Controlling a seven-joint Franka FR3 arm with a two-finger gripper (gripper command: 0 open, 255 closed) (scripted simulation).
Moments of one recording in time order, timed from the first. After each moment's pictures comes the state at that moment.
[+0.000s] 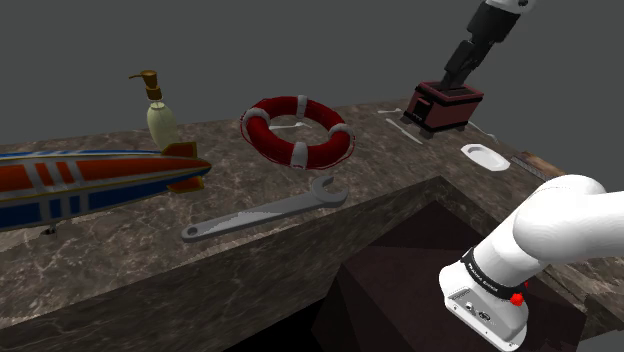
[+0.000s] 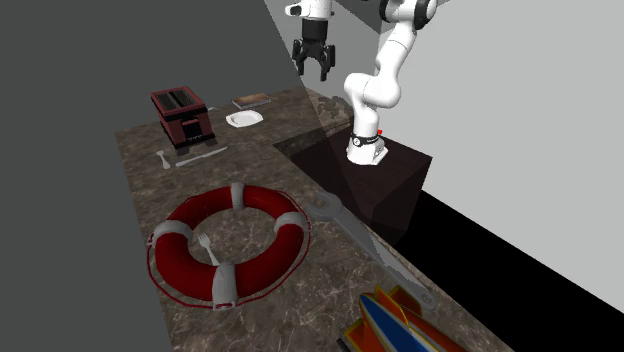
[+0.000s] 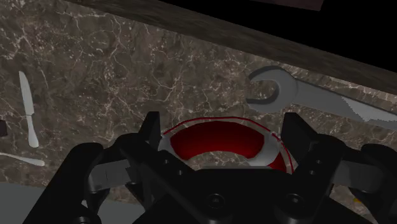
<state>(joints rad) 0.00 -0.81 -0.05 -2.35 -0.03 1.64 -0.16</state>
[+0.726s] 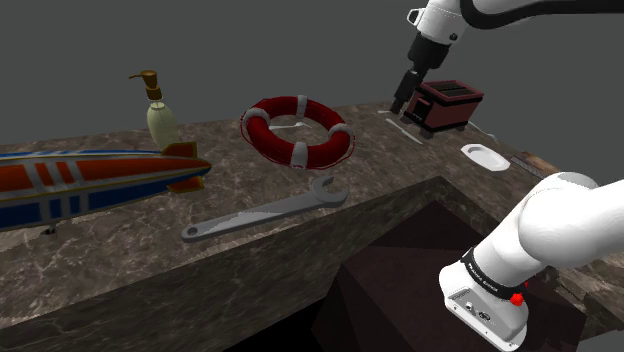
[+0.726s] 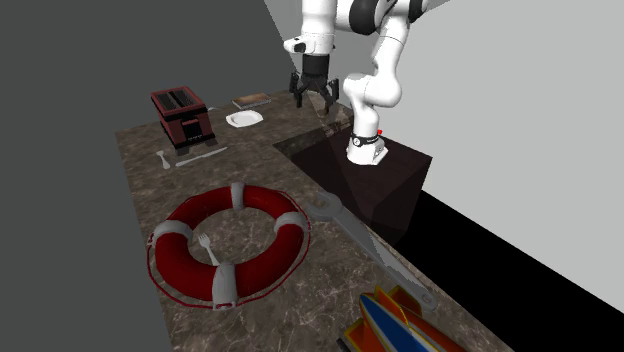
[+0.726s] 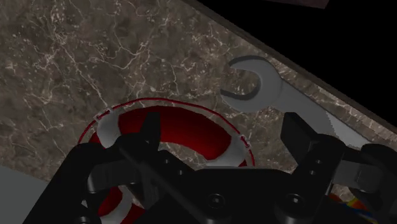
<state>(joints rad) 0.11 -0.61 0.01 -2.41 0.00 1.89 -0.24</state>
